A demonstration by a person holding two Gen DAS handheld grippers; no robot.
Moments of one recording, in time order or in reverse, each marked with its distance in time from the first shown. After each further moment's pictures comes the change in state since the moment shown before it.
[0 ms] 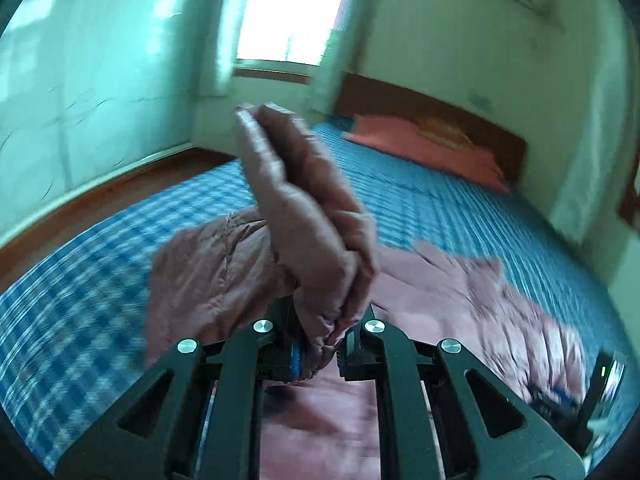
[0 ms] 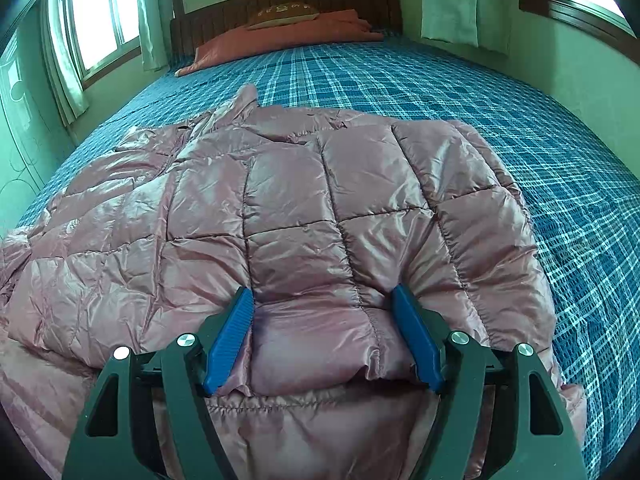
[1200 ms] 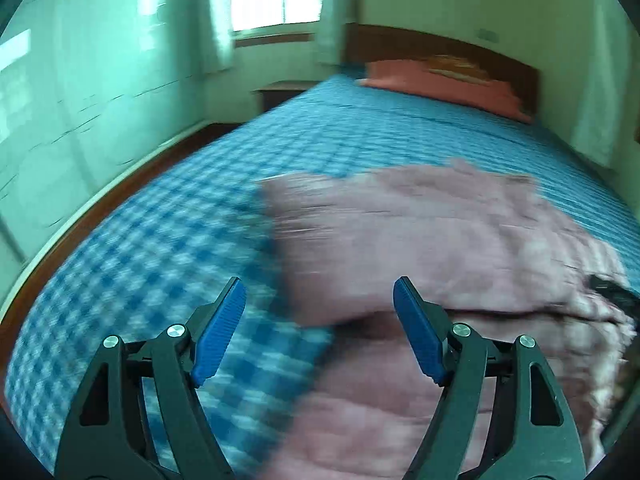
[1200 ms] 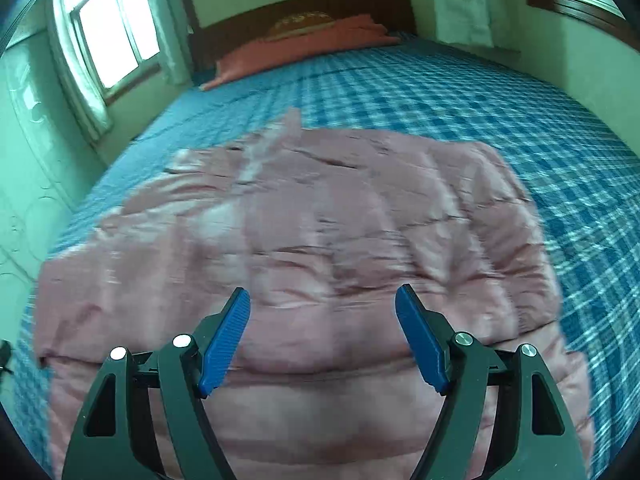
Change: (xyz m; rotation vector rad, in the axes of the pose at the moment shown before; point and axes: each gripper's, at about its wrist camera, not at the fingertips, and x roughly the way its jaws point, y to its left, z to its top) left arm -0.010 0.049 -0.037 0.089 0.162 0.166; right arm -0.041 0.047 0.010 0.038 -0.002 0.167
